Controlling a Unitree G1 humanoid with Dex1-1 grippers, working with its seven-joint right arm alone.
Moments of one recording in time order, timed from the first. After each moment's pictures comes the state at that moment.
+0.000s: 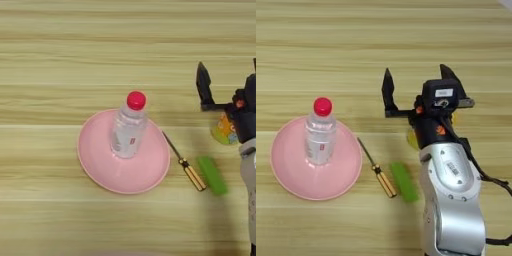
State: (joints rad) arm 0.08 -0.18 -0.26 -0.62 0.10 0.30 0.14
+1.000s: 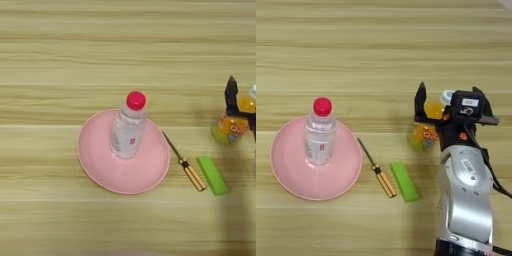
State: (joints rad) arm 0.02 -0.22 -0.40 -0.27 0.11 0.19 0.09
